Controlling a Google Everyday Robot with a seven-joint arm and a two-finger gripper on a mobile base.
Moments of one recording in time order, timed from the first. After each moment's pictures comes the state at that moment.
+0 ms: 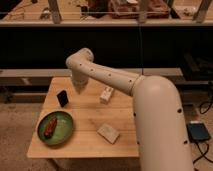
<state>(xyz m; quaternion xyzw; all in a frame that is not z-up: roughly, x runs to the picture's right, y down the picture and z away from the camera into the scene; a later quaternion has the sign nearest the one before) -0.167 -0.001 0.855 -0.22 -0.18 -0.33 0.90</state>
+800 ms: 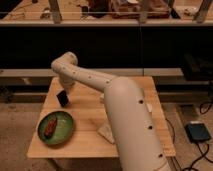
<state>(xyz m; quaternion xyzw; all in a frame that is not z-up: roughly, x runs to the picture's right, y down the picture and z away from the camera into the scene) -0.239 0.001 0.899 -0.20 -0.19 -0.34 0.90</state>
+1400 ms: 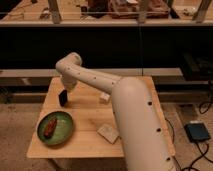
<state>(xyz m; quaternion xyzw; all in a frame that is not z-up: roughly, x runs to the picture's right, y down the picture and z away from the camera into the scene) -0.219 -0.010 0.898 -0.17 -0.21 -0.33 0.90</state>
